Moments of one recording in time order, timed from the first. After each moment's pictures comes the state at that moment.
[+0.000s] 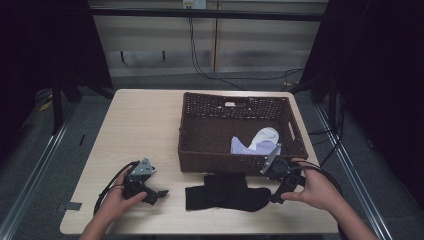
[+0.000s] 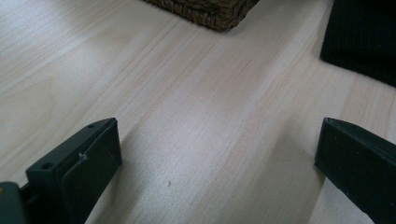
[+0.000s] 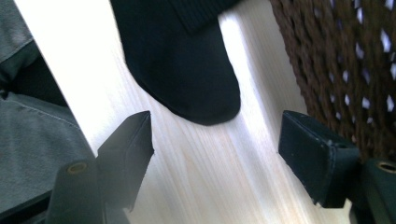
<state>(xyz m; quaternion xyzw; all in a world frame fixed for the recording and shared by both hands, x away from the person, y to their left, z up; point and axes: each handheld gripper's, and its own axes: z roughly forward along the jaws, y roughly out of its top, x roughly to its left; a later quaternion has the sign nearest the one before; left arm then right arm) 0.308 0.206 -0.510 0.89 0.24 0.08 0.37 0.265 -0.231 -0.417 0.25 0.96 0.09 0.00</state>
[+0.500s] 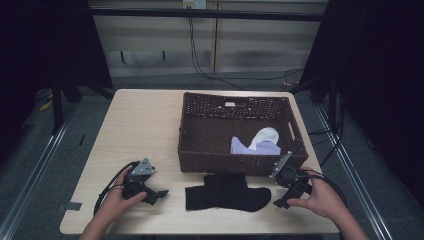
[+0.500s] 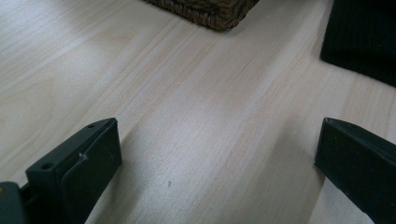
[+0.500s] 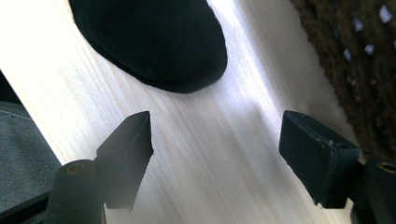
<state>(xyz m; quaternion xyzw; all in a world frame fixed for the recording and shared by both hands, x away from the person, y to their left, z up) 0.308 0.206 -0.510 0.89 0.24 0.08 0.37 0.258 -0.260 -0.452 0.30 0.95 0.09 0.00</state>
